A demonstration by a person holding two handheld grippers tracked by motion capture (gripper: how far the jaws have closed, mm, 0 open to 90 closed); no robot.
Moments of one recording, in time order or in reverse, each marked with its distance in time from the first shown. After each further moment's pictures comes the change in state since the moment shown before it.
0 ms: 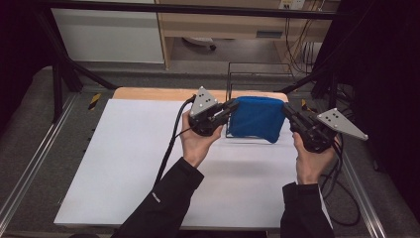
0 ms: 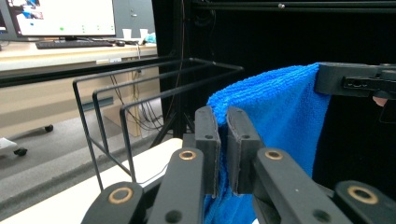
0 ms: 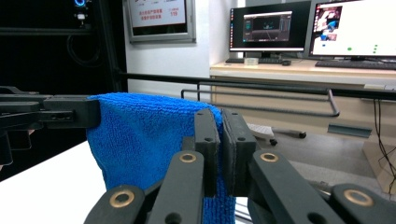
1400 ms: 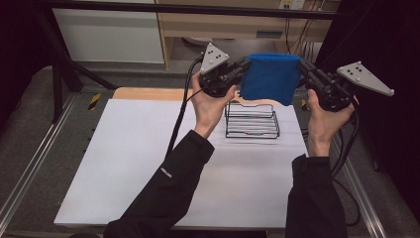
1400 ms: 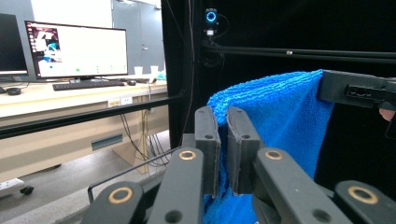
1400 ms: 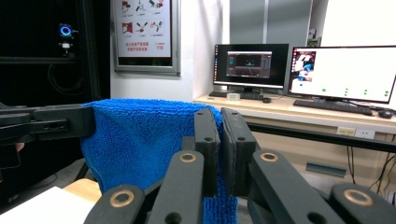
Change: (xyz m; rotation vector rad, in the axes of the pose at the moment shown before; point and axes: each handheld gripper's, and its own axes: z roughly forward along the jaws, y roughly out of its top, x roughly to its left) left arm 0.015 0.079 0.036 -0.125 0.030 0.002; right arm -0.027 0.084 0.031 -0.104 -0.053 -0.058
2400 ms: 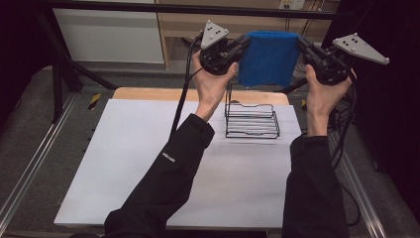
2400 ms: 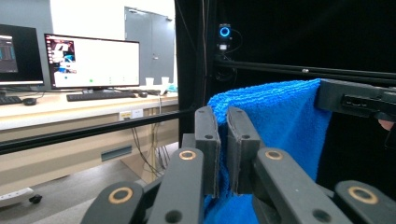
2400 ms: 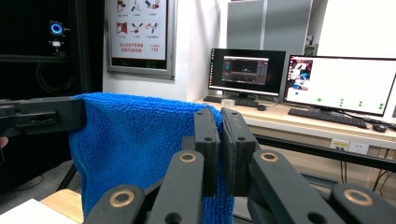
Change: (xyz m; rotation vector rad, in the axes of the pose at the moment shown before) left arm 0.027 0.027 0.027 -0.036 0.050 -0.006; right arm -0.016 0.025 0.045 0.002 -0.006 -0.038
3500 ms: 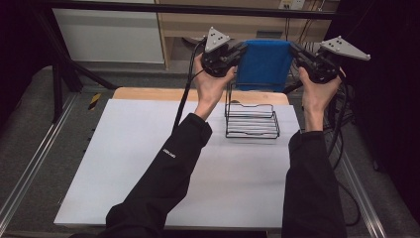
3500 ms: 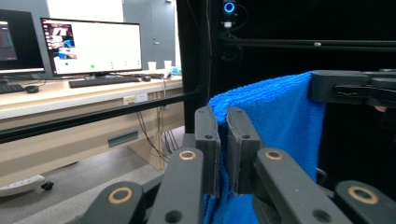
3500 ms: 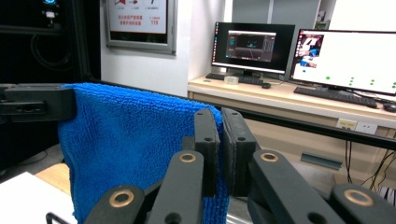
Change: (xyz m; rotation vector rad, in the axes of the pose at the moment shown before) left arm 0.016 -0.031 0.017 0.071 -0.007 0.037; right arm -0.020 -0.030 0.029 0.100 0.023 -0.006
